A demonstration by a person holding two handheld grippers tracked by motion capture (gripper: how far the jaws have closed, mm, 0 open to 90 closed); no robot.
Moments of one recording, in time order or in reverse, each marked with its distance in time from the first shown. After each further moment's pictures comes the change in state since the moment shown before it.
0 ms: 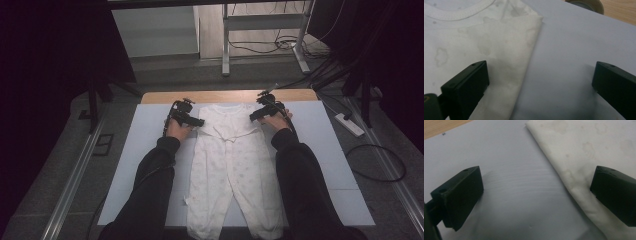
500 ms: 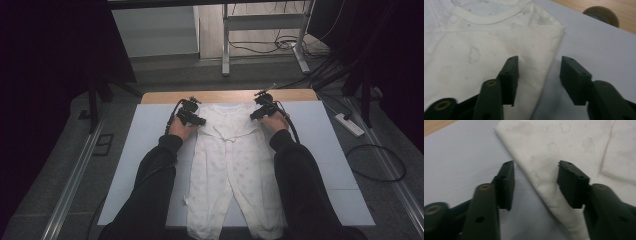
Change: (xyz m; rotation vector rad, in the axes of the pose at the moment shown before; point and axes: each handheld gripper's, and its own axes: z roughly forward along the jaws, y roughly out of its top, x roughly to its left) left arm -0.019 0.013 -0.011 0.069 -0.064 0.042; right arm 0.013 0.001 -0.009 -0.044 0.063 -0.066
